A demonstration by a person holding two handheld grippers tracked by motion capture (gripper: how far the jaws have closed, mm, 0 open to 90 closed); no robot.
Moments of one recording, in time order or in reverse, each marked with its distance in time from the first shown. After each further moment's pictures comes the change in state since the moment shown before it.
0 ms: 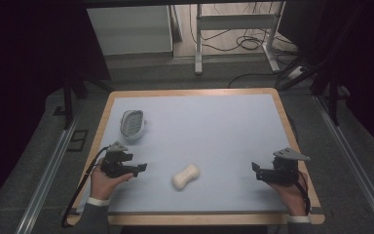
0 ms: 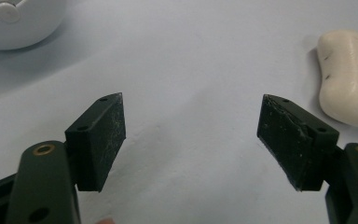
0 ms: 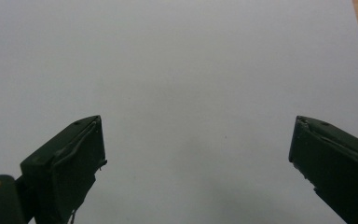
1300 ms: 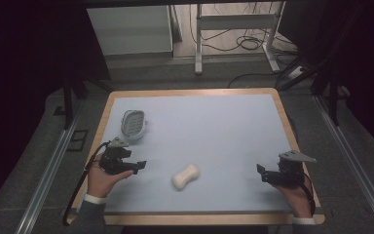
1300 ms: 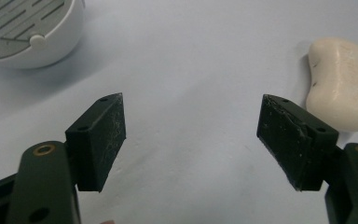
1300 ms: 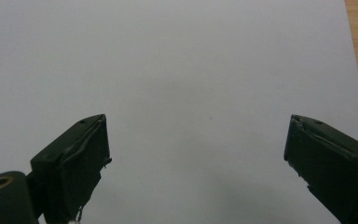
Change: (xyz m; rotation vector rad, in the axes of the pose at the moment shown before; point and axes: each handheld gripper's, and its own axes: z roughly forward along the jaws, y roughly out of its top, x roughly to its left) left arm -0.014 0.022 -0.018 0.042 0.048 0.029; right arm -0.010 -0.006 -0.010 0.026 -0.002 0.020
